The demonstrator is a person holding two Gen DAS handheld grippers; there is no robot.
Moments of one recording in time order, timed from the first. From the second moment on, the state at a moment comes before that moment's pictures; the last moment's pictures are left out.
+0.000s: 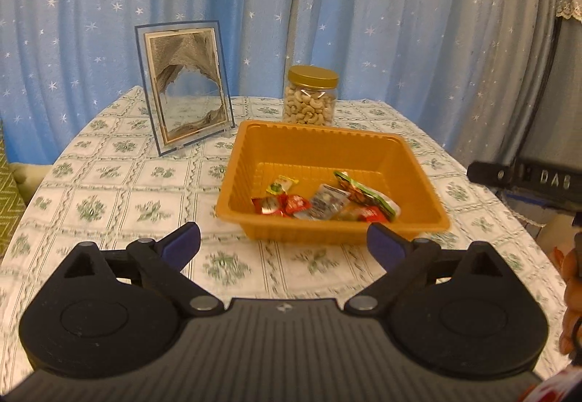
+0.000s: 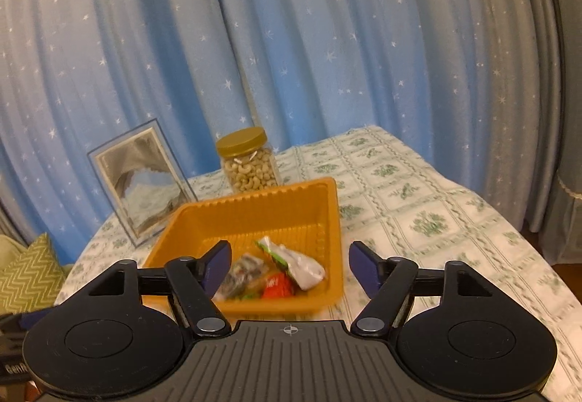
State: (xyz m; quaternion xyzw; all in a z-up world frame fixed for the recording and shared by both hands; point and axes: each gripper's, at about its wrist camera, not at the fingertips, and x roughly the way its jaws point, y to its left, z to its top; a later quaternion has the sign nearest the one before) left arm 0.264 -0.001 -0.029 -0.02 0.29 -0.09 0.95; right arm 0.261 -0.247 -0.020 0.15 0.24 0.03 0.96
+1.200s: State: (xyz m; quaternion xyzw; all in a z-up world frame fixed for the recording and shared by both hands) left arm 0.089 -0.007 -0.021 -0.03 0.33 -0.08 0.94; right arm 0.082 -0.239 -0.028 0.14 0.31 0.06 0.94
